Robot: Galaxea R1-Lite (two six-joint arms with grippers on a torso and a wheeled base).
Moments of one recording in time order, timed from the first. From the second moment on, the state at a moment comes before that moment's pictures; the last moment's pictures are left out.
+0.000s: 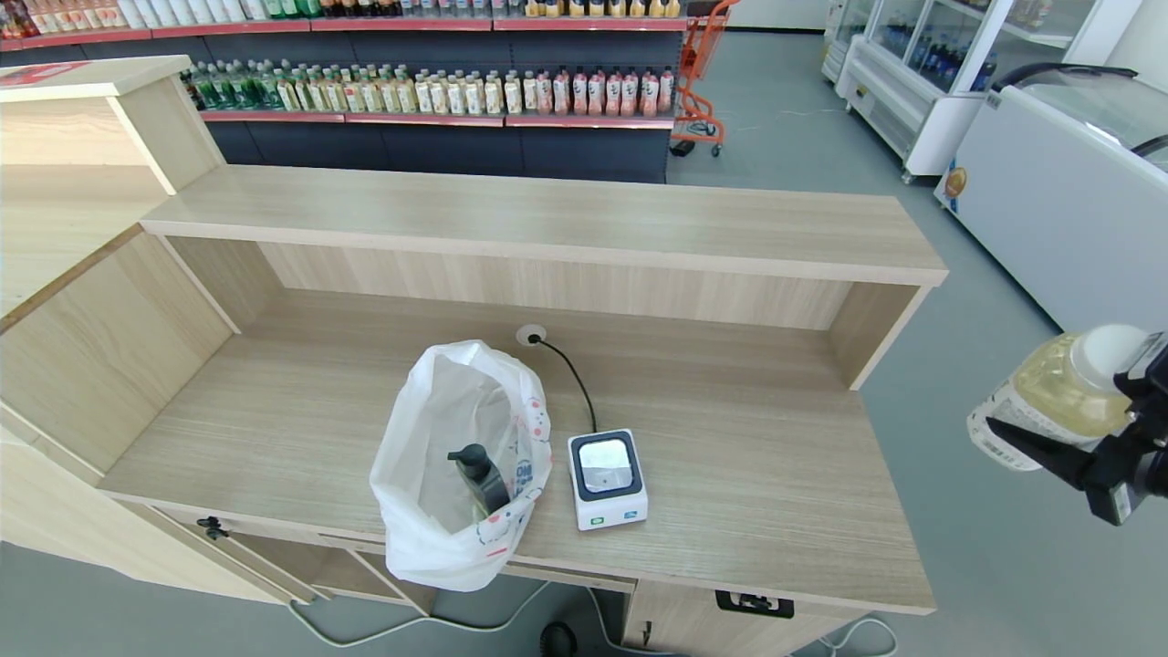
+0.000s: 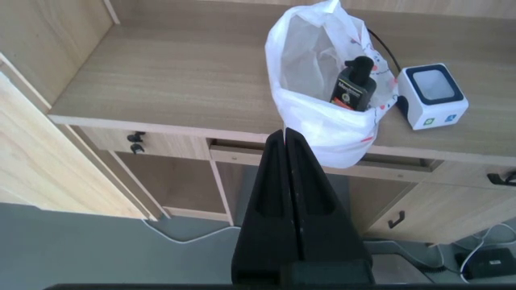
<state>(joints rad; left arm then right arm) 0.00 0.00 0.00 0.00 -0.03 0.01 -0.15 1.22 -0.43 -0.61 0.41 -0.81</state>
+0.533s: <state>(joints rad) 0.00 0.00 0.00 0.00 -0.03 0.01 -0.11 1.24 -0.39 -0.63 0.41 -0.91</state>
